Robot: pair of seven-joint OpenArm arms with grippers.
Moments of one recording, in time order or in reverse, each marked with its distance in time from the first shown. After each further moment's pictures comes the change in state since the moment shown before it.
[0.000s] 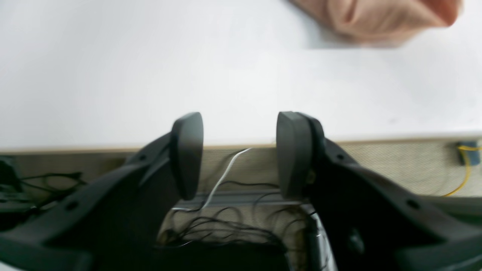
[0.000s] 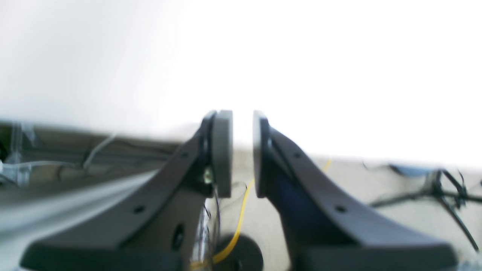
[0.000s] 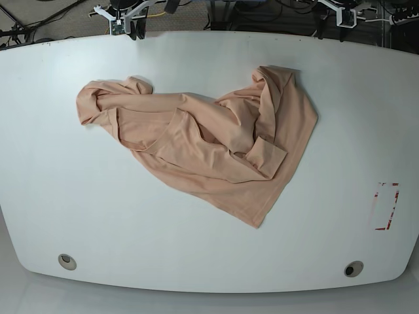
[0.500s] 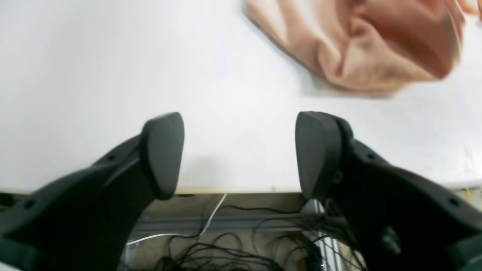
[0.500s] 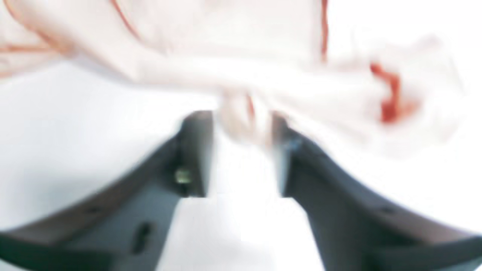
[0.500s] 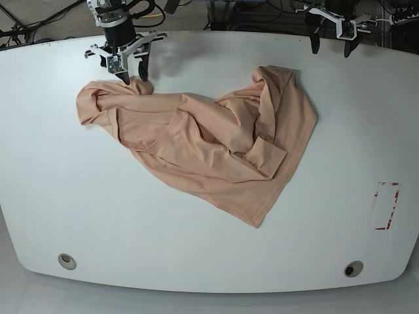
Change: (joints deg) left arm -4.1 -0.2 0.1 0.0 0.0 0.1 -0.2; right arm 13.4 2.7 -0.3 0.0 0.0 2.3 -0.7
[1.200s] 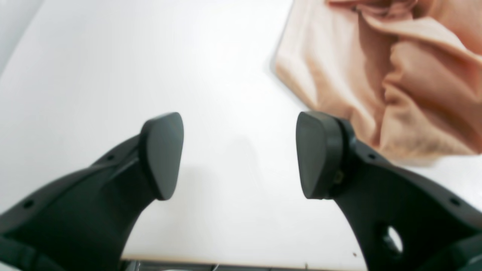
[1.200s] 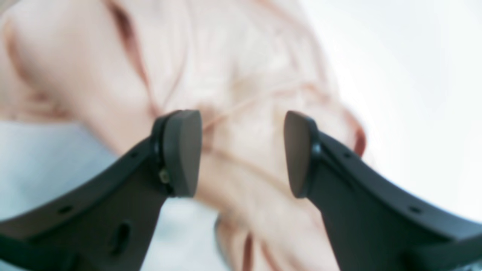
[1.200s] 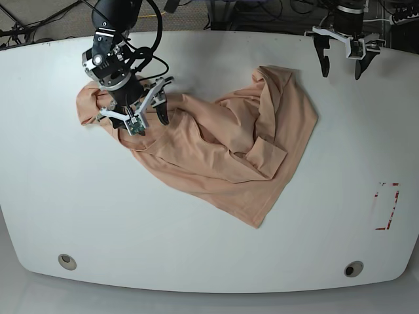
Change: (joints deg) left arm -7.7 -0.3 -2.6 -0.2 0.4 -0.5 0.5; right arm 23.4 0.1 -1.7 -0.3 -0.7 15.2 -25.5
